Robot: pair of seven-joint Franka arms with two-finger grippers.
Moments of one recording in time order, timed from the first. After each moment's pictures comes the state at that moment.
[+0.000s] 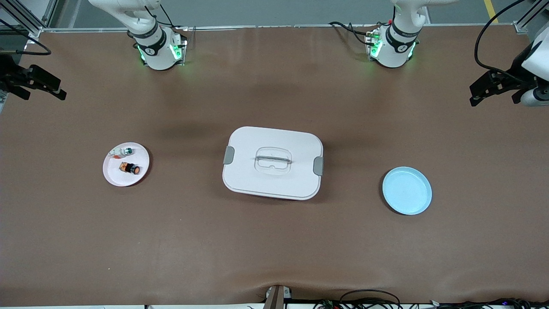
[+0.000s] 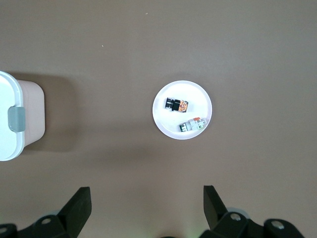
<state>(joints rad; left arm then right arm) 0.02 -0.08 -0.10 -1.60 0.06 1.54 -0.10 -0.06 -0.13 0.00 -1.66 0.06 1.51 -0.01</state>
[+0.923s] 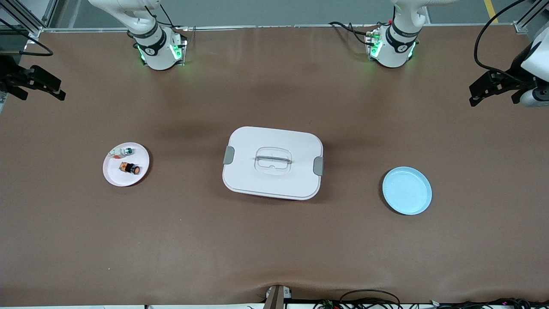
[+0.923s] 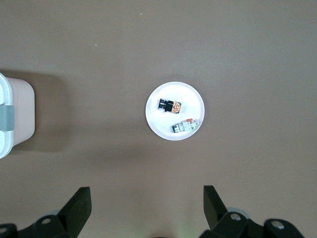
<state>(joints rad) 0.02 -0.08 -0.10 -1.60 0.06 1.54 -0.10 -0.05 -0.13 0.01 -1.66 0.02 1.51 -0.01</state>
